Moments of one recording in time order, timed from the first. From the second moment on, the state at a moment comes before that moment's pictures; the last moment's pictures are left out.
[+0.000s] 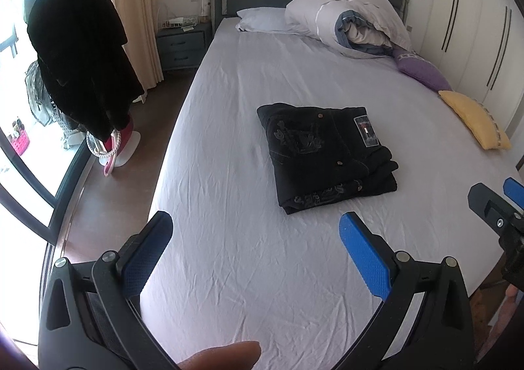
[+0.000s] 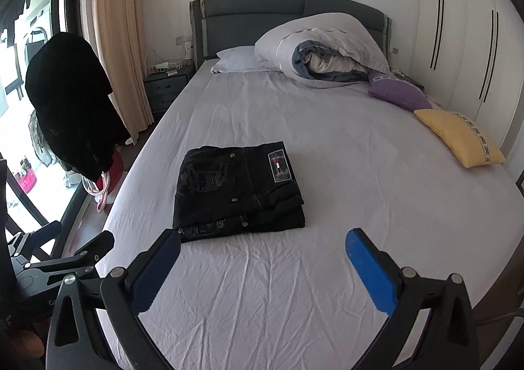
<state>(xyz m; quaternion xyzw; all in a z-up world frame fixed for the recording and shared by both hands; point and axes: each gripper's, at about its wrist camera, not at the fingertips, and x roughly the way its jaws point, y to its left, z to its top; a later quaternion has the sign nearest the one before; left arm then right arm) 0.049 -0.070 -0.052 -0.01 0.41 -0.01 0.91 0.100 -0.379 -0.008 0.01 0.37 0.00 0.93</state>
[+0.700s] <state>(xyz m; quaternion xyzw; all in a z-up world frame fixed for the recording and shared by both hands) 0.051 -0.073 -0.061 0.00 0.42 -0.01 0.91 0.099 -0.382 -0.018 0.01 0.39 0.00 0.92</state>
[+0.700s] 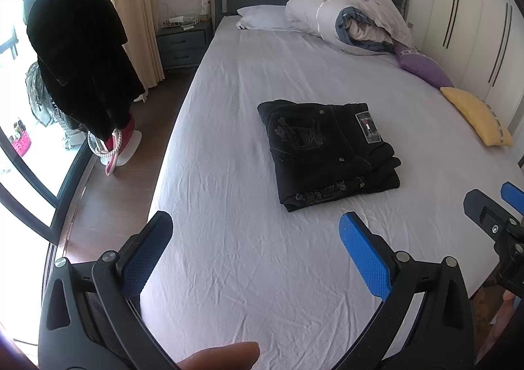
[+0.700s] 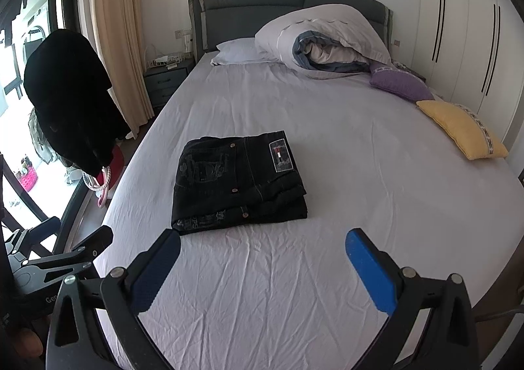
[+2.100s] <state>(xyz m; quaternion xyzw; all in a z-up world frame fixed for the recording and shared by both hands) 0.052 -0.072 -0.066 0.00 0.42 -0.01 0.91 0.092 -0.381 -0.027 0.01 0.39 0.01 0.92</state>
